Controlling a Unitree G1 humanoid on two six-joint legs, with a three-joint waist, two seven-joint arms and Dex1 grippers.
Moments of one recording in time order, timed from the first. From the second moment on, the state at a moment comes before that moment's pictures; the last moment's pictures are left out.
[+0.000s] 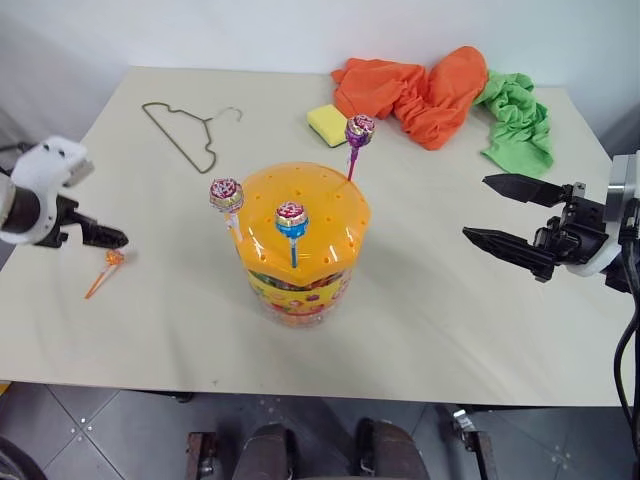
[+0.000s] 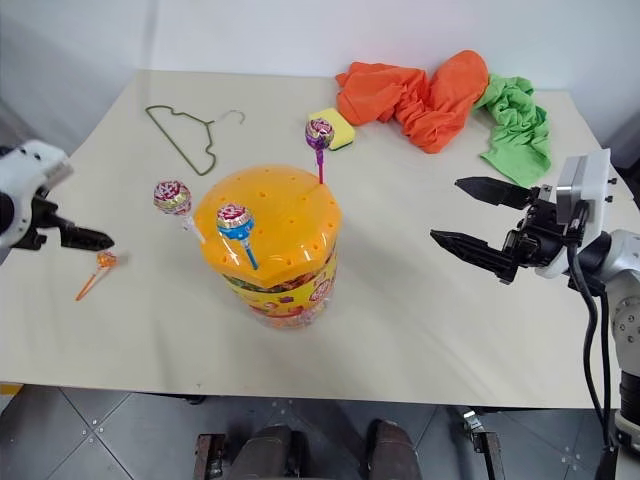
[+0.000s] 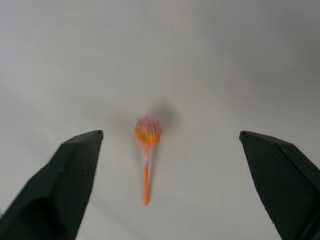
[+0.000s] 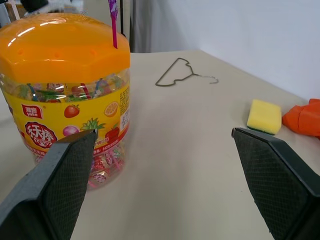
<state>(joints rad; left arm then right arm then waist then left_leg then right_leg) -0.98 1.25 -0.17 0.16 -0.17 1.30 -0.98 -0.35 -0.88 -0.37 -0.20 0.80 0.44 1.10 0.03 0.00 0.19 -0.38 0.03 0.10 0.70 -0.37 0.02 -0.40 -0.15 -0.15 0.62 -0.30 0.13</state>
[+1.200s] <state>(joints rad) -0.87 0.84 0.04 0.16 -0.76 0.48 -1.50 -0.18 -0.94 -0.53 -0.60 1.10 0.57 1.03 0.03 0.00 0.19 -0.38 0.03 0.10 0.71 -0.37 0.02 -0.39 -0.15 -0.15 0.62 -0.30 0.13</state>
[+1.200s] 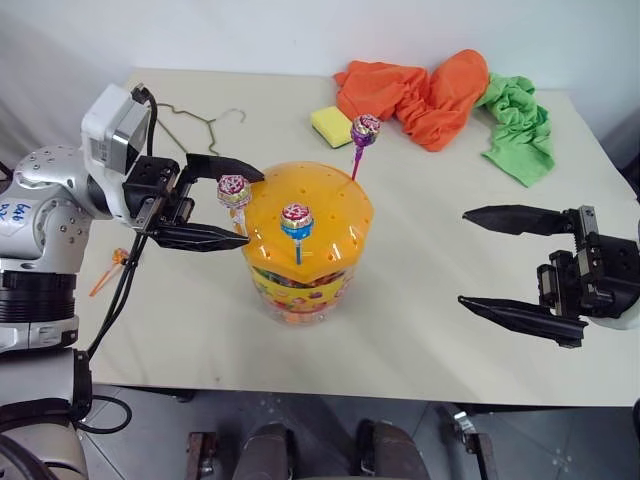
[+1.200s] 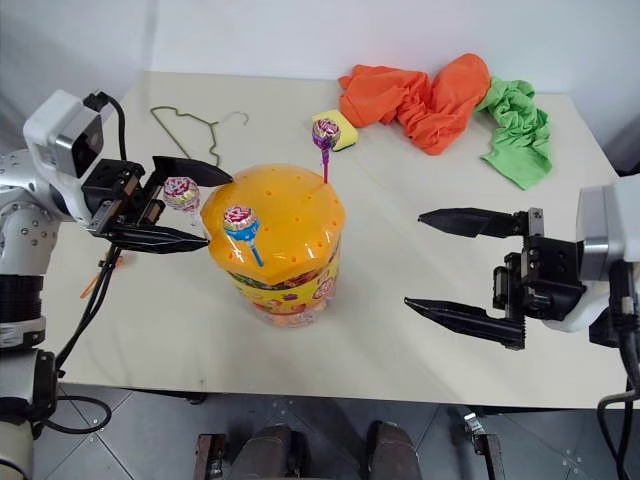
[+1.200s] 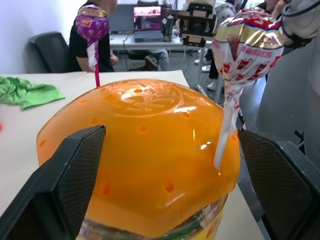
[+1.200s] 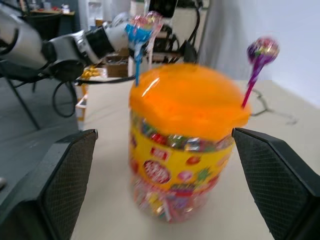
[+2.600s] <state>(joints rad) -1.01 0.99 0.11 0.27 -0.46 0.80 -0.88 -0.18 -0.94 -0.55 -0.46 0.99 0.52 1.10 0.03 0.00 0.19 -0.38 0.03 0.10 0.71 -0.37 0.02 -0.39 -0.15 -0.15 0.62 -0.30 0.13</state>
